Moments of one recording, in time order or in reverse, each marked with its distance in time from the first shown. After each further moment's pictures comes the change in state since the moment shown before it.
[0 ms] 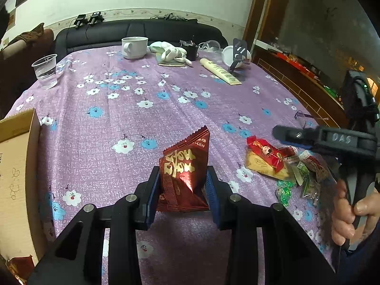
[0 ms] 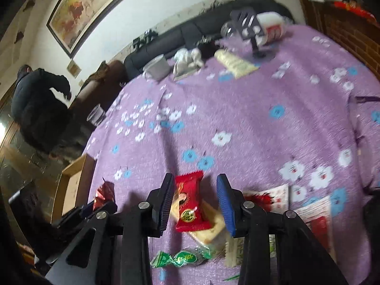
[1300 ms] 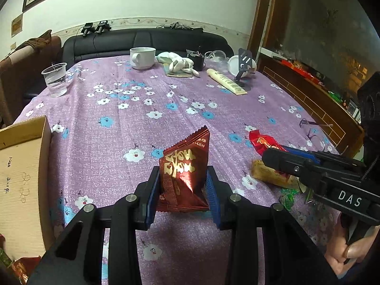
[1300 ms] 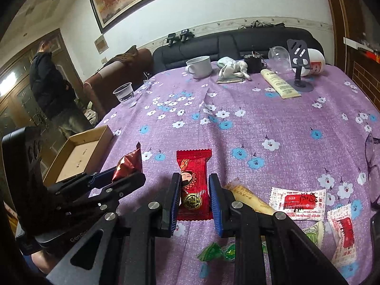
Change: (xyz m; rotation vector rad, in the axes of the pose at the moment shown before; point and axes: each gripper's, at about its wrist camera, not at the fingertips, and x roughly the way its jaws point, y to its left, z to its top) left arm -0.009 0.002 0.001 -0.006 -0.057 0.045; right arm -0.006 0.070 -0.032 -0.242 -0.091 0.000
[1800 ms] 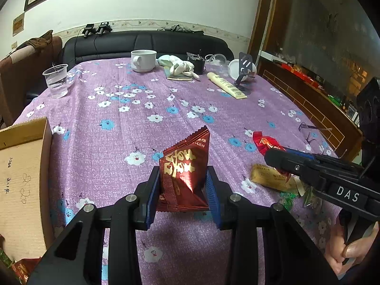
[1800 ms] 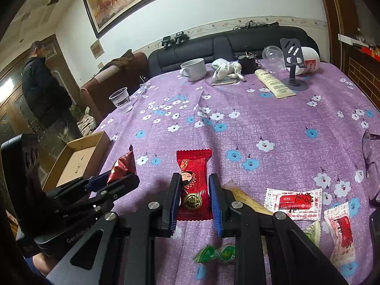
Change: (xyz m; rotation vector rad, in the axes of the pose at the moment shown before) left arm -0.001 0.004 0.003 -0.011 -0.021 -0.006; right arm -0.003 -0.004 0.001 0.029 -0.016 -0.011
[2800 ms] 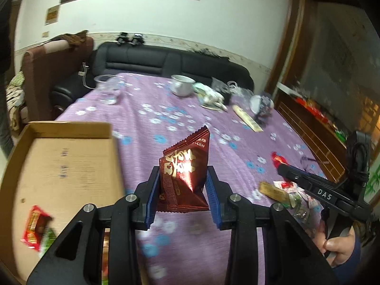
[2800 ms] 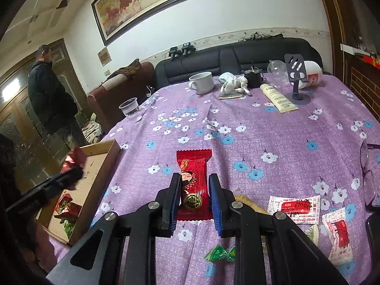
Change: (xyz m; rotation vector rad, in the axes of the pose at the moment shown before) left arm -0.094 0.057 -0.006 -0.165 -0.124 0.088; right arm -0.019 0.012 0.001 -0.023 -0.074 0.031
